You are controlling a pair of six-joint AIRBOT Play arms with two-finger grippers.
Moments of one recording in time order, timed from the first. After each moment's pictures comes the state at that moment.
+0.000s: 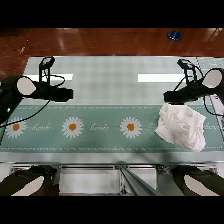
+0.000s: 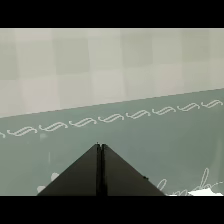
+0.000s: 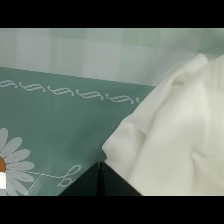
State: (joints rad) left arm -0.19 -1.13 0.94 1.33 -0.93 -1.59; right arm 0.08 -1.15 1.04 -1.42 1.20 1.55
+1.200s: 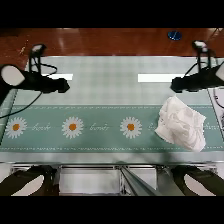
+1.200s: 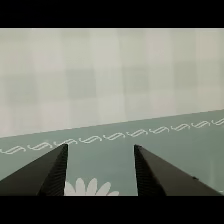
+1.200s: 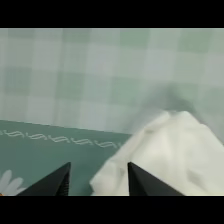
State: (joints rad) left arm -0.13 -1.12 1.09 1.34 -1.03 -1.59; right arm 0.06 -1.08 1.17 -1.52 1.18 1.59
